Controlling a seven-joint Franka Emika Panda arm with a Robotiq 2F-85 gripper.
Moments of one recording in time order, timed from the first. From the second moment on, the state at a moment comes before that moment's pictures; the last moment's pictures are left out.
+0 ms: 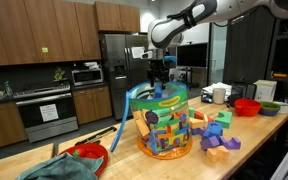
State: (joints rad) arm 0.14 0.15 0.17 -1.78 -0.04 1.97 -1.34
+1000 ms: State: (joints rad) arm 0.14 0.13 0.16 -1.86 -0.11 1.97 -1.31
